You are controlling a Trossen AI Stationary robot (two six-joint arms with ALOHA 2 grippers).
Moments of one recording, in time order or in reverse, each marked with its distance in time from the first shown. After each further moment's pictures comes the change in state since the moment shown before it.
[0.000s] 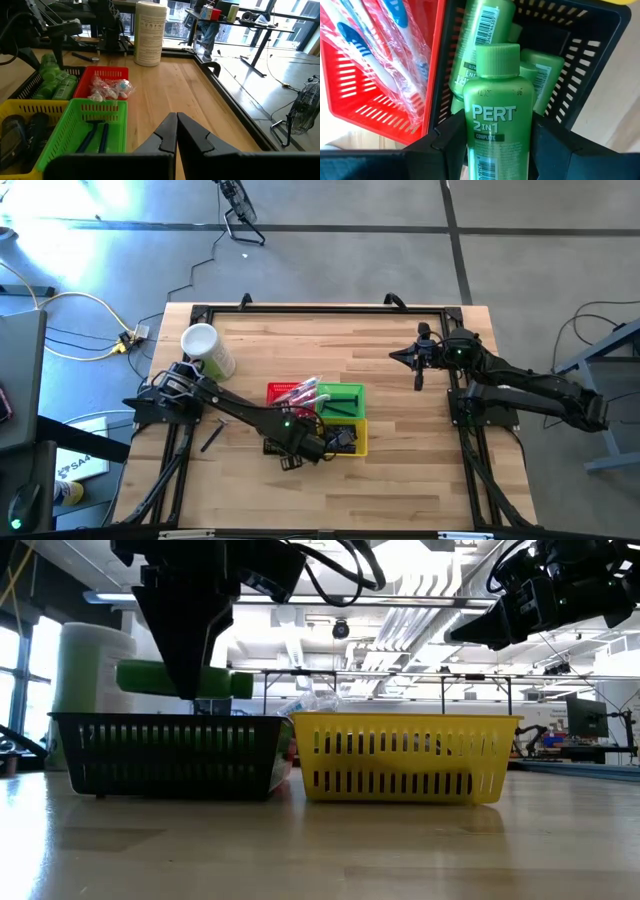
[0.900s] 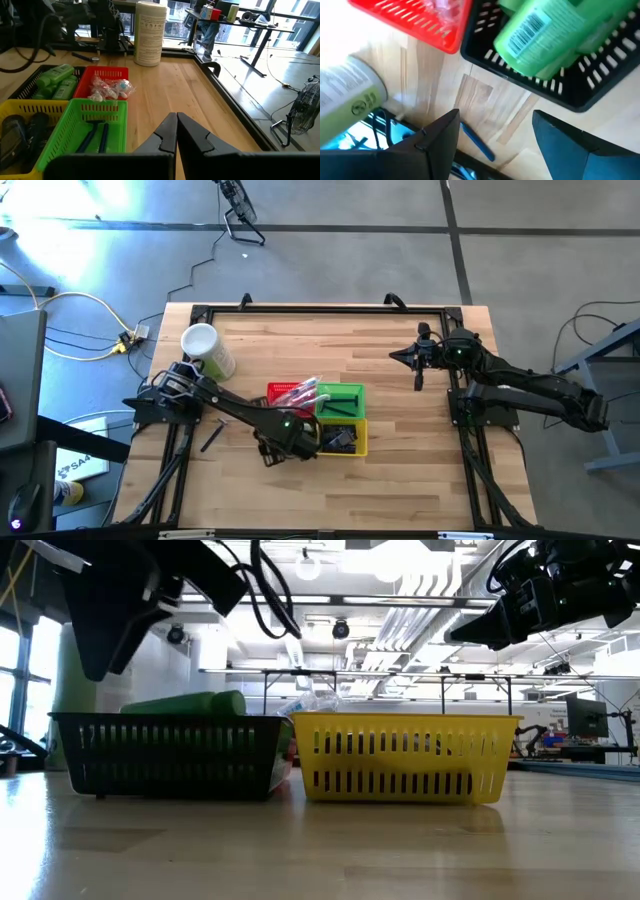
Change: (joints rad) left arm 0.000 0.000 0.002 -0.310 0.125 -0.135; right arm 0.000 0.000 0.000 0.000 0.000 0.000
